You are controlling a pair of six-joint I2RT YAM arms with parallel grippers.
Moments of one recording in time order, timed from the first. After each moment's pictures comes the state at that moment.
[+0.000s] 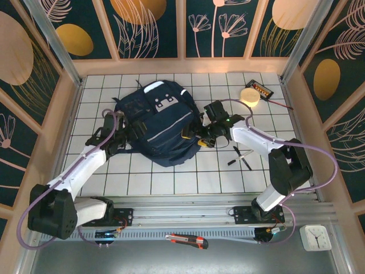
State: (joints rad) left arm -0.23 1.21 0.69 -0.31 0.12 -0.77; right arm 0.57 1.60 1.11 -0.50 -0.49 0.77
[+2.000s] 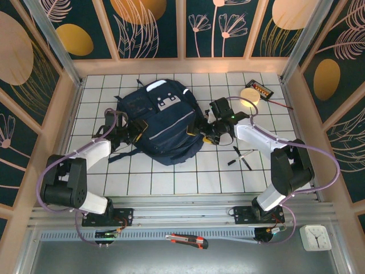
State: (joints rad) left arm -0.16 1.48 0.72 0.01 0.41 -1.00; right arm 0.51 1.59 1.12 -0.54 -0.47 0.73
